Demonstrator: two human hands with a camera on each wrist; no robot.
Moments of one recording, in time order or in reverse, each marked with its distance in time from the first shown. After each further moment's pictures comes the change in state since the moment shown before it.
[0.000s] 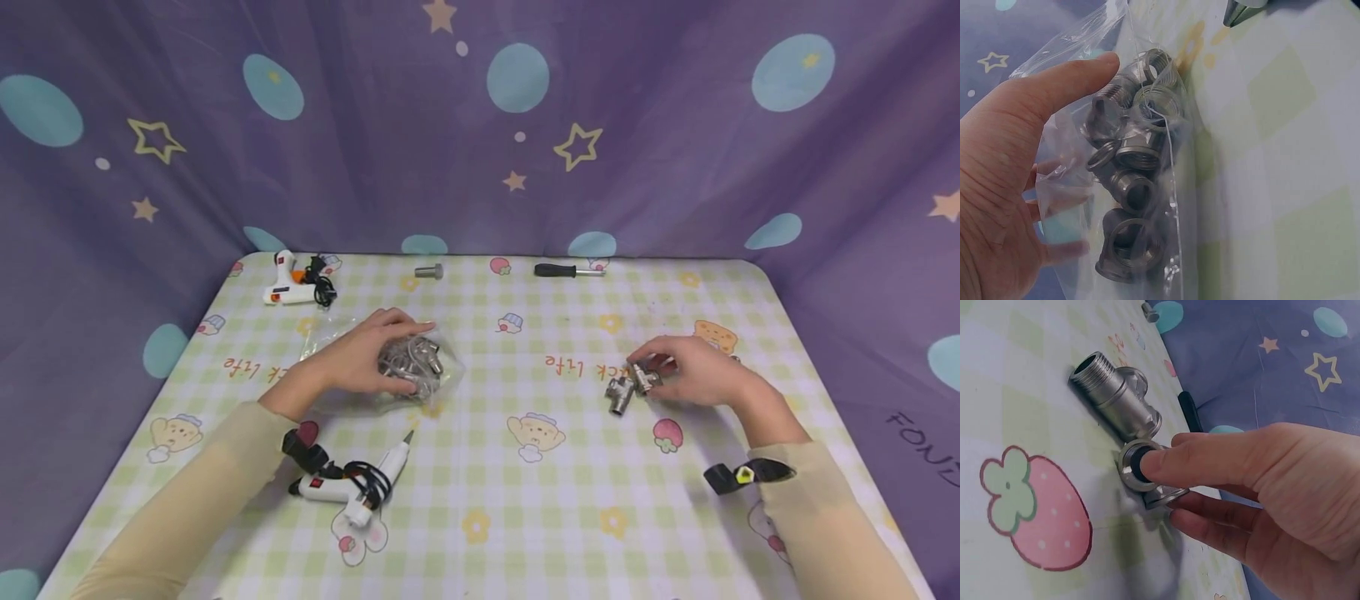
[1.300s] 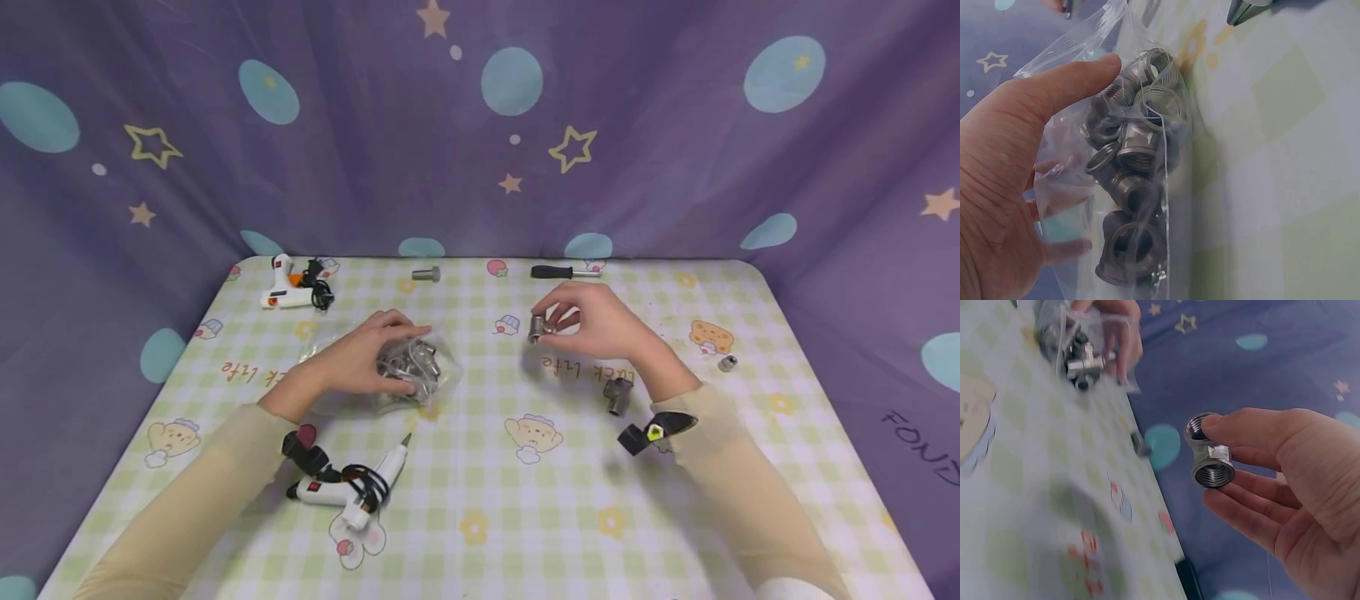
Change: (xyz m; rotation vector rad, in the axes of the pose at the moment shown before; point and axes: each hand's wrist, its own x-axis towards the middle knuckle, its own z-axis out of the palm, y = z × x) left_hand 0.003 -0.002 0.001 0.004 -0.007 0.008; right_hand 0.100 -0.086 0.003 0.222 0.205 -0.259
